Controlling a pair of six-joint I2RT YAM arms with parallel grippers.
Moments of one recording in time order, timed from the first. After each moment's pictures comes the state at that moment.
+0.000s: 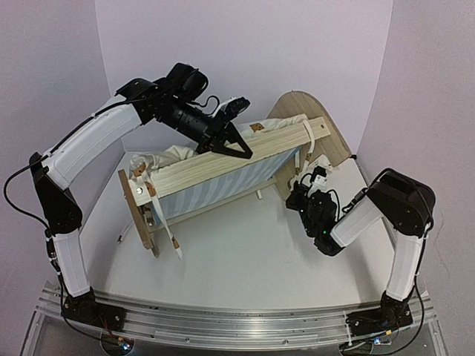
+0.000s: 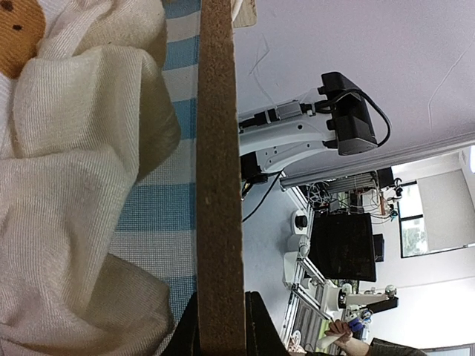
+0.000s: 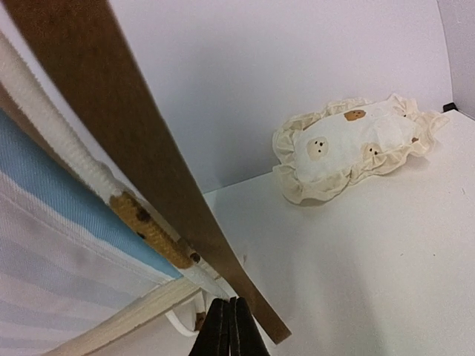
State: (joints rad) left arm -0.80 1.89 2.20 -1.02 0.89 -0.42; right arm 0.67 1.96 0.68 1.25 0.56 0.44
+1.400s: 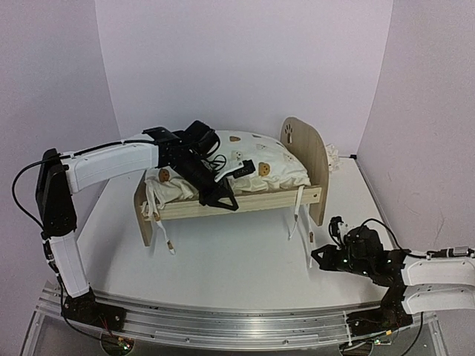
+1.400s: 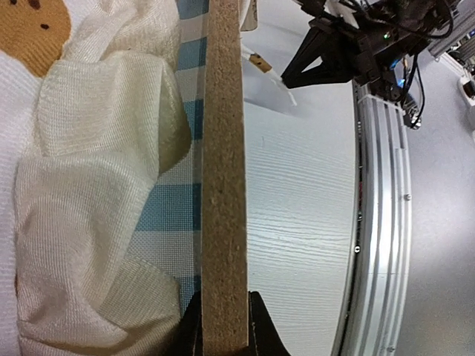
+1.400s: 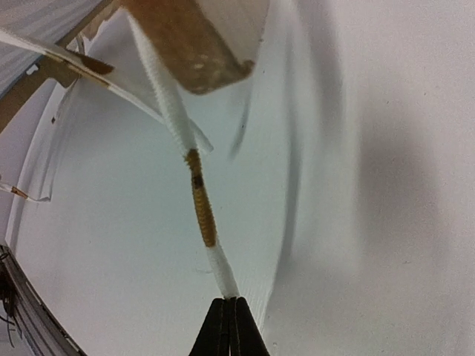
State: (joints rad) left arm -0.82 1.85 1.69 -0.81 0.55 0.41; right arm 0.76 0.95 0.18 0.13 0.07 0.74
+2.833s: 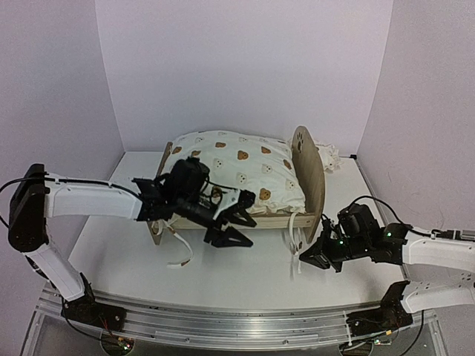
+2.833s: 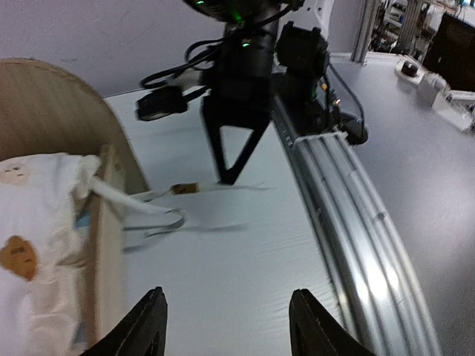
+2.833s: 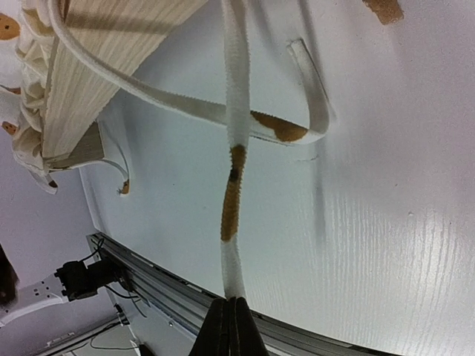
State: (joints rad) left arm -0.94 1.62 1.12 -0.05 0.73 0.44; right arm 0.76 1.02 0.48 -0.27 -0.28 1.21
